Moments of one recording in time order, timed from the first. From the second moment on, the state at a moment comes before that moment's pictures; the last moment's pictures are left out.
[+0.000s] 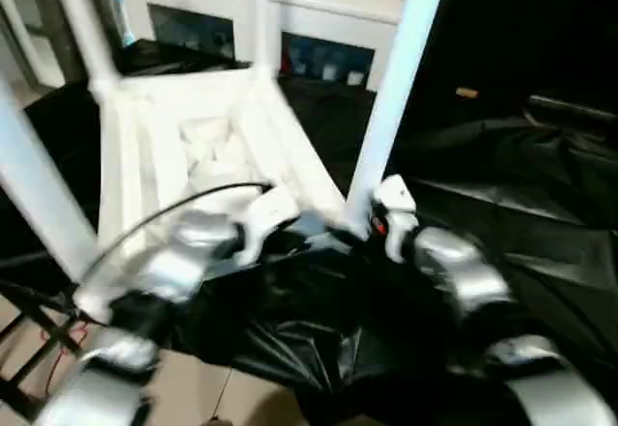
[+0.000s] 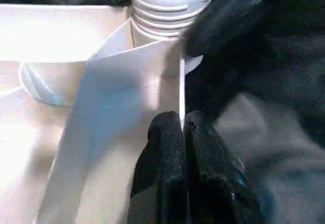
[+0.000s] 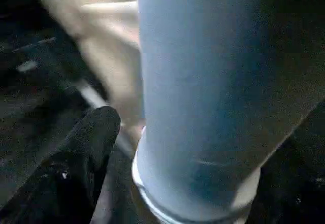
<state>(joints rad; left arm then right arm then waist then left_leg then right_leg) -0.54 0.38 -0.28 0.46 0.04 0.19 -1.16 -0.56 -0.25 0.16 0.73 0.10 -0.02 1.07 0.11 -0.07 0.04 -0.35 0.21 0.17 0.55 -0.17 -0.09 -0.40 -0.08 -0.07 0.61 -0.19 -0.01</state>
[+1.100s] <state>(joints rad) -0.59 0.30 -0.26 0.57 0.08 0.20 -1.02 -0.55 -0.14 0.04 0.79 0.12 0.04 0.76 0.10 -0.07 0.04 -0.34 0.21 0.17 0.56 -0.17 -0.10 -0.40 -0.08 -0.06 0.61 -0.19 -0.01</state>
